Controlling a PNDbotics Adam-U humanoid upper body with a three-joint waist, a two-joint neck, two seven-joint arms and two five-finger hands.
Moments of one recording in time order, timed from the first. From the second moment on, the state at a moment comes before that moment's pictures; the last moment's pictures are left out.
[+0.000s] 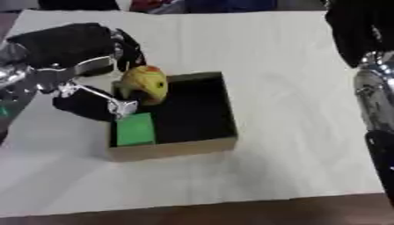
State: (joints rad) left arm -0.84 0.50 -0.51 -1.94 -0.82 0.20 -0.82; right arm -0.56 -0.52 0.08 -1.96 -0.38 0.07 -0.05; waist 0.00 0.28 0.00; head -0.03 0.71
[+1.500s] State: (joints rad) left arm -0.82 0.56 -0.32 -1.95 -0.93 0.23 -0.69; right arm -0.55 -0.51 0.07 -1.96 -0.38 0.07 -0.05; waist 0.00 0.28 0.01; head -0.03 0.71
